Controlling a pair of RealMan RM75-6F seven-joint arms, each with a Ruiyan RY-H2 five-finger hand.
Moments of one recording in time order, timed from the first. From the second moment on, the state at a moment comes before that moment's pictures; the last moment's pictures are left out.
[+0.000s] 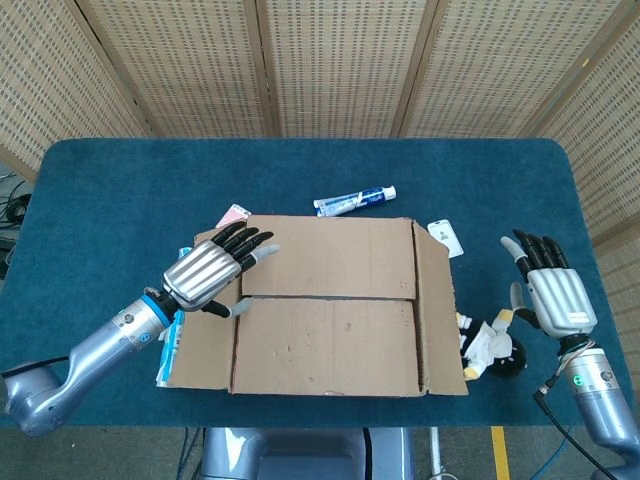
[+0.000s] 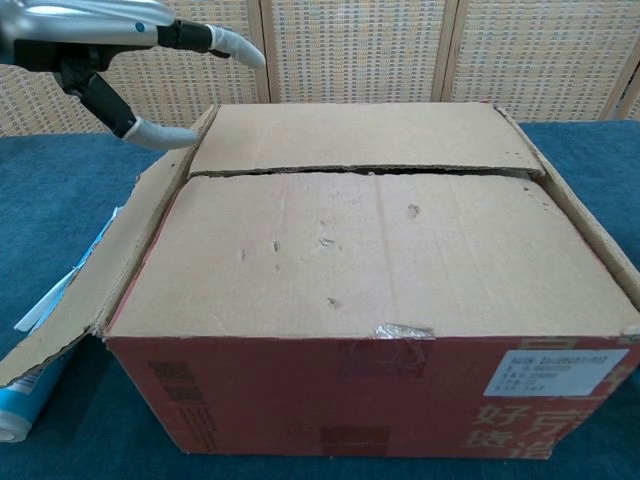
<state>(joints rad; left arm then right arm) -0.87 -1.03 -0.15 -1.90 1.30 0.82 0.24 0.36 -1.01 0.16 -1.76 -1.29 1.21 -0.12</state>
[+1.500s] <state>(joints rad) -0.96 -1.23 -0.14 -1.81 1.04 0.90 0.52 0.33 -1.00 0.15 -1.74 -1.29 1.23 -0.08</state>
